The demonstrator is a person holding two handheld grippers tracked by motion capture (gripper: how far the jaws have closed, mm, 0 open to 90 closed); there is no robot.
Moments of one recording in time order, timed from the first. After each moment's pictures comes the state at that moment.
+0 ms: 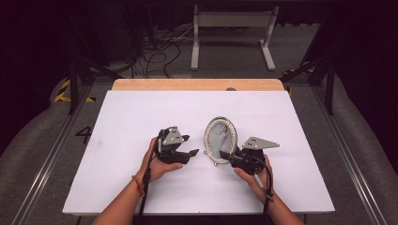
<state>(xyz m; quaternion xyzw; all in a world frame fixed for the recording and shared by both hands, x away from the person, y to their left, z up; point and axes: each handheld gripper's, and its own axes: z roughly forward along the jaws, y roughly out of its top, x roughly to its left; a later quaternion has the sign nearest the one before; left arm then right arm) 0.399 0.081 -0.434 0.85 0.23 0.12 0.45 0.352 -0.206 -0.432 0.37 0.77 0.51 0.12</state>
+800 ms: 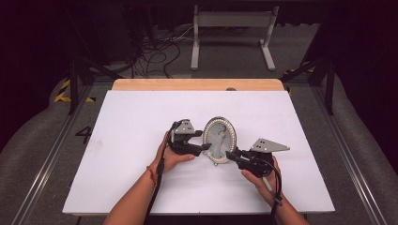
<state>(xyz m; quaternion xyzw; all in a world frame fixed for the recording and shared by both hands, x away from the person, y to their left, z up) 0.432 0.049 -0.442 0.84 0.22 0.06 0.49 0.338 -0.223 -0.421 0.36 0.77 0.52 0.14</state>
